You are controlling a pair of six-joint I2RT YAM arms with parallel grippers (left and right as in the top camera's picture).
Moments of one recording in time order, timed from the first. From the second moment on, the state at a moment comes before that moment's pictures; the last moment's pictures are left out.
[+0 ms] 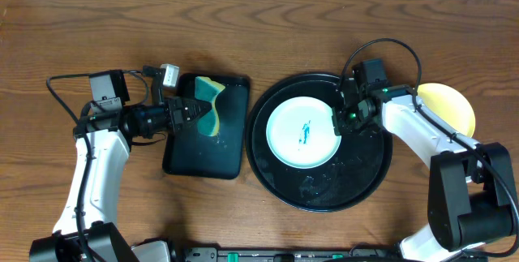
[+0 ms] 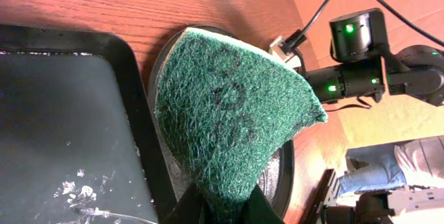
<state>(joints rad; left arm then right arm) 0.22 1.40 0.89 -0.60 1.11 0.12 0.23 1.76 1.02 -0.61 -0.23 0.10</state>
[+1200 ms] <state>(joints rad) 0.03 1.40 0.89 -0.65 0.47 -0.14 0.23 1.76 1.02 -0.60 -0.24 0.10</state>
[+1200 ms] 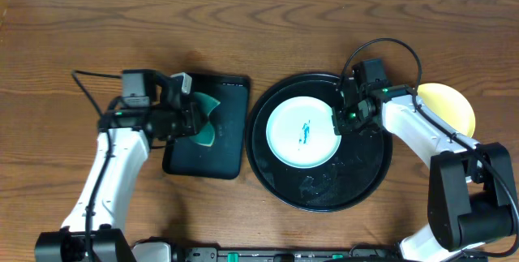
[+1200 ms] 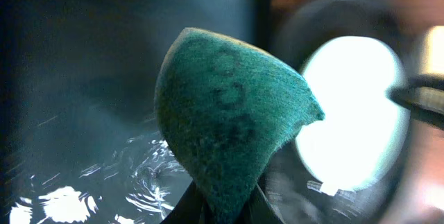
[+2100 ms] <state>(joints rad) -0.47 1.51 1.09 -0.69 0.10 -0.42 0.23 1.76 1.02 -0.65 -0.23 0.10</state>
